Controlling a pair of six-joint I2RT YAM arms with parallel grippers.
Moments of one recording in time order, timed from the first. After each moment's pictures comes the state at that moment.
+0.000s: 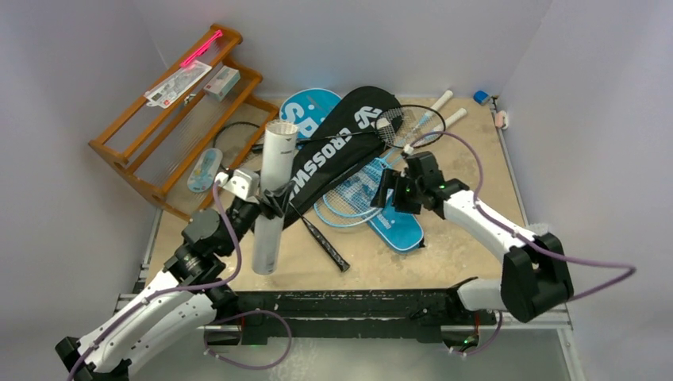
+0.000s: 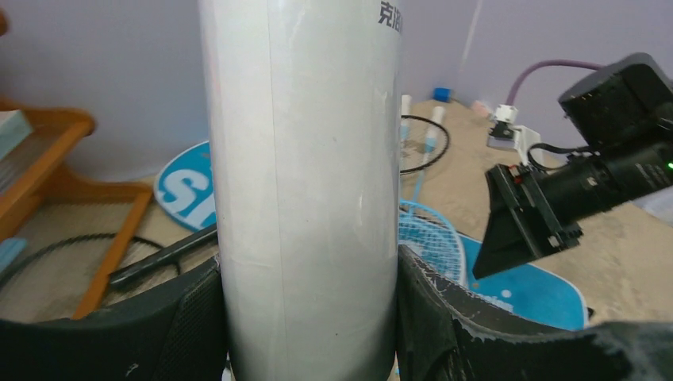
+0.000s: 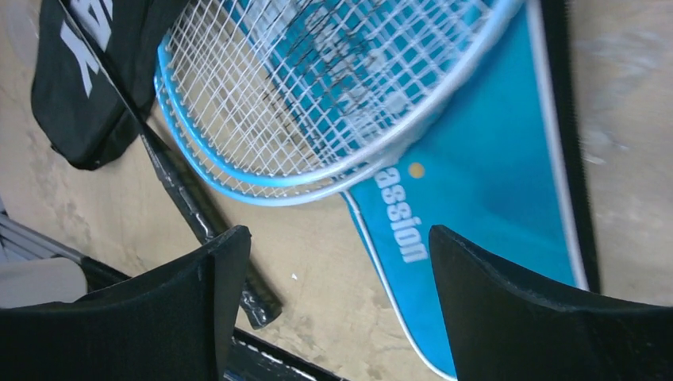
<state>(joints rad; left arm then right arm) -0.74 0.55 0.58 0.13 -0.17 -0.03 0.39 1.30 0.84 -0.45 -0.21 0.58</state>
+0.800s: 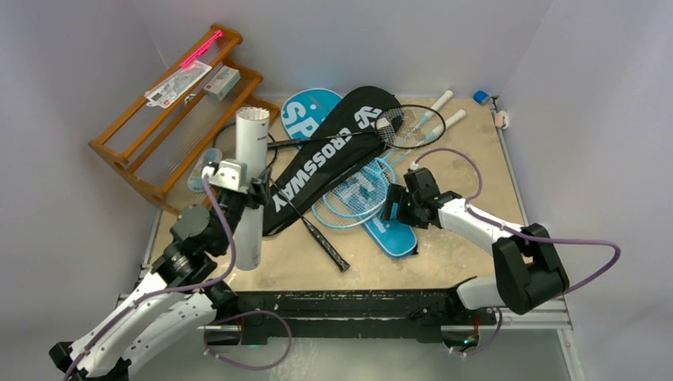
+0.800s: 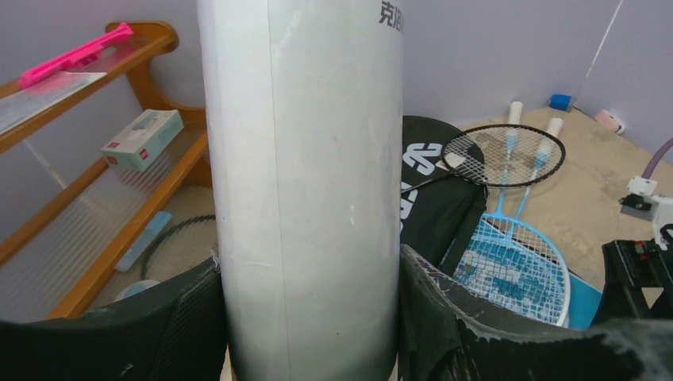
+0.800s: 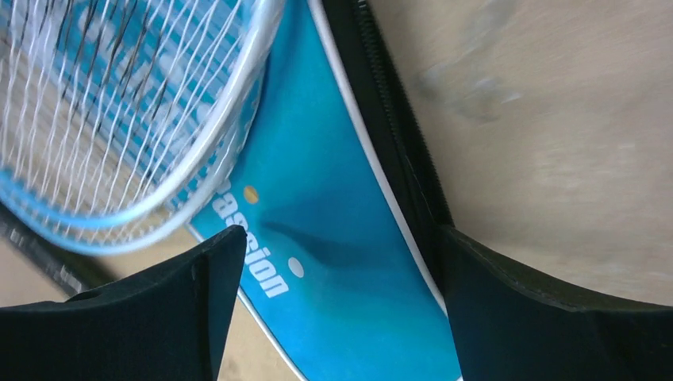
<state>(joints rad) -0.74 0.52 0.69 -0.03 -0.47 0.11 0.42 1.38 0.72 -0.38 0.02 0.62</state>
